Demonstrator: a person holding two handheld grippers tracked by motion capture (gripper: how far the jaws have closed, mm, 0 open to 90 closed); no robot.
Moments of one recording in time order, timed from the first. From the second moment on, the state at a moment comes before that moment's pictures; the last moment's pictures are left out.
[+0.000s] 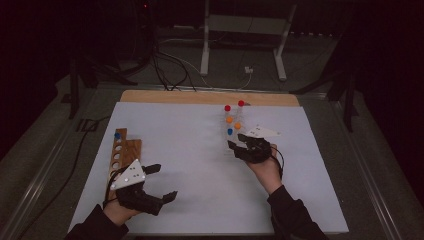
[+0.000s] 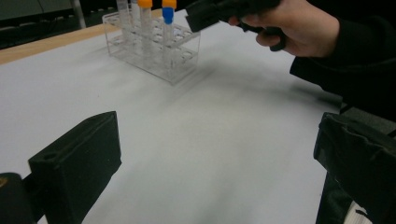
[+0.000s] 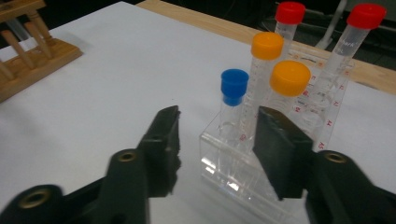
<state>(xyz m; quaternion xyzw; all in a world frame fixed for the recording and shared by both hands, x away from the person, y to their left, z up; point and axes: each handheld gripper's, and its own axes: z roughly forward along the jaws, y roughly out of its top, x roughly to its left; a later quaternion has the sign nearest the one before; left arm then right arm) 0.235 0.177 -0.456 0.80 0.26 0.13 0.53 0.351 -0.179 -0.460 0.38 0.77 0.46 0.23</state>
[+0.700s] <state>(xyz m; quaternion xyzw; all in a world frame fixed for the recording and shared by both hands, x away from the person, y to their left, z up) 0.236 0.176 -0.461 0.80 0.25 0.12 0.52 0.380 -0.162 -0.474 0.41 0.78 0.41 0.23</state>
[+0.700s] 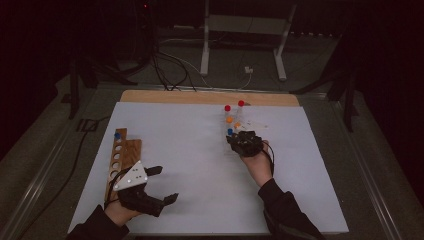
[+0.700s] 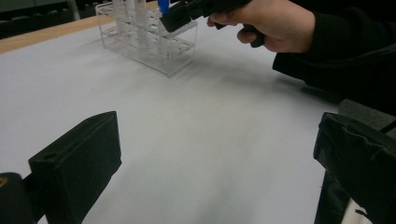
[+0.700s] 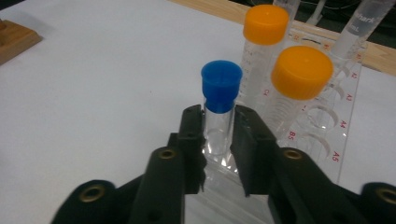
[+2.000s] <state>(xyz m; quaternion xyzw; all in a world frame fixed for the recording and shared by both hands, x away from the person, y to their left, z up) 0.238 0.165 -0.449 0.81 0.24 0.11 0.53 0.327 -0.148 -0.424 0.33 0.79 0.46 0.25</state>
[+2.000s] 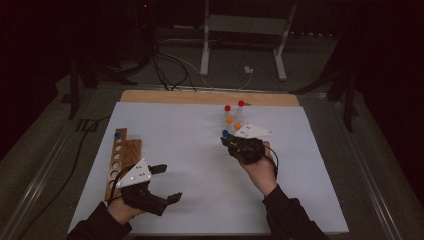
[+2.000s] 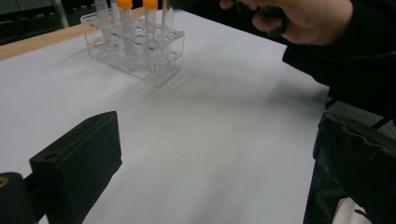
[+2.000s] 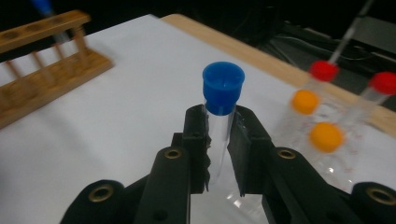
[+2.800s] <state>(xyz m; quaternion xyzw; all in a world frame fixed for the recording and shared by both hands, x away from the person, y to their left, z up) 0.251 0.124 -0.429 0.80 0.21 0.12 0.55 0.259 -0.128 -0.450 0.26 0.83 0.46 0.16</state>
